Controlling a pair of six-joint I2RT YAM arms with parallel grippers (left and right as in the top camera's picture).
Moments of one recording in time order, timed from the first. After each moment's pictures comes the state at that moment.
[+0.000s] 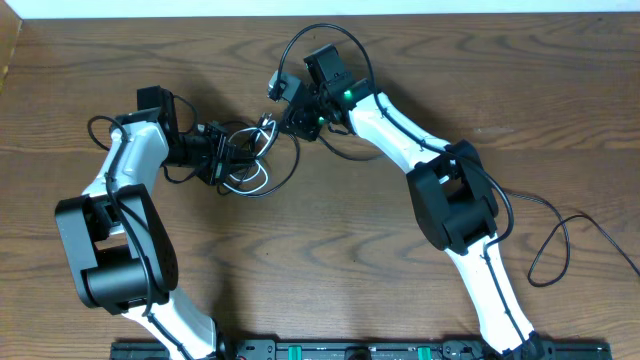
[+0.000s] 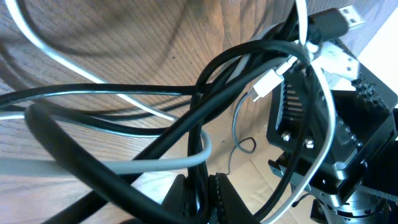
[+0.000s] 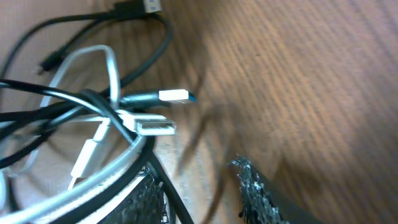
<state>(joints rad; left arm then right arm) 0.20 1.89 1.26 -0.88 0.84 -0.83 0.57 2.47 2.01 -0.46 -0.51 -0.39</state>
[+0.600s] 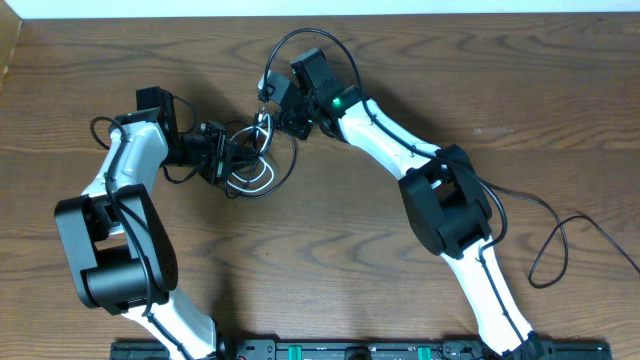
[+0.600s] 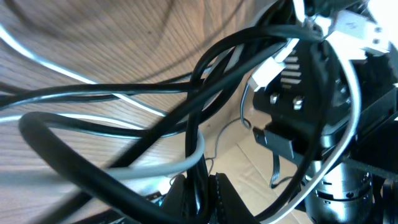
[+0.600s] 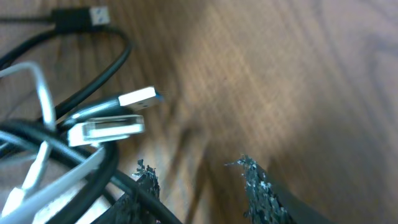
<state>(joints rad) 0.20 1.89 1.26 -0.89 0.94 -0.83 0.62 2.47 2.01 -0.35 -0.33 -0.41</state>
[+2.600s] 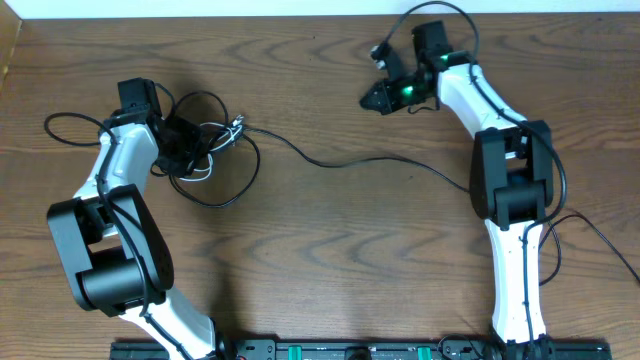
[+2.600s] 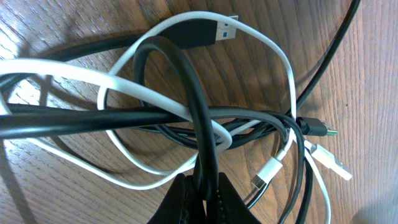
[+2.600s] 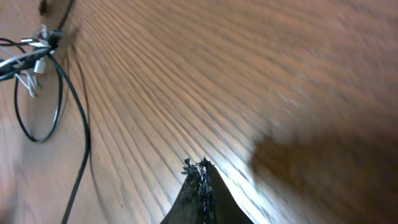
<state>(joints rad) 0.25 1.89 1.26 -0.66 0.30 -0.83 0.20 2.48 2.00 -0.70 -0.76 -0.13</state>
